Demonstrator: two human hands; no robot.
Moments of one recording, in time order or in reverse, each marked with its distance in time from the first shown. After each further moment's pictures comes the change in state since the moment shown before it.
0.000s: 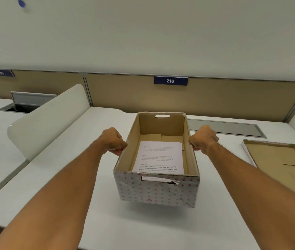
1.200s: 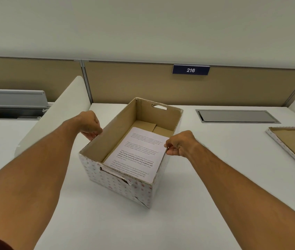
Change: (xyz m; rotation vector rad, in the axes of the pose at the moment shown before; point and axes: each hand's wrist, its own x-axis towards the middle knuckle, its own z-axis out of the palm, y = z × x) left_hand 0.222 -0.170 -0.205 0.227 -0.217 0.126; right_hand -0.060 -0.208 0.224 0.369 -0.187 0.466
